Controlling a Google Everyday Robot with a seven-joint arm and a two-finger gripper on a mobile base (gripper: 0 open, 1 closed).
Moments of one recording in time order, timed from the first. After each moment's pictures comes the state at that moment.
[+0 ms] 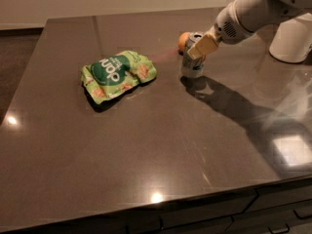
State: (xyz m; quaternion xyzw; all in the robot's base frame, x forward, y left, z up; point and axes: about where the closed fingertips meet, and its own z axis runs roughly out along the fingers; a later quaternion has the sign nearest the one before) arm 0.657 -0.135 0.944 -0.41 0.83 0.08 0.36
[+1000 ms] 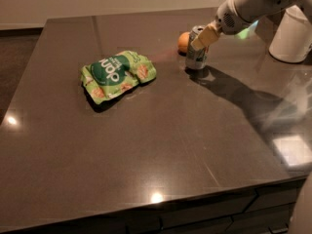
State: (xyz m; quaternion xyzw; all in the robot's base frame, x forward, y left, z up) arm 0.710 -0.153 0.939 -0.39 0.85 0.08 0.35
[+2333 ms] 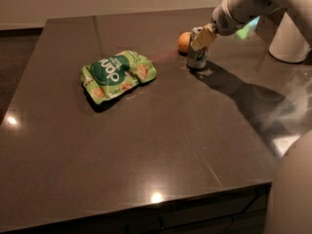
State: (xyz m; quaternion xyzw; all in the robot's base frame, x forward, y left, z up) arm 0.733 -0.154 0.922 -0.39 0.86 0.07 0.34
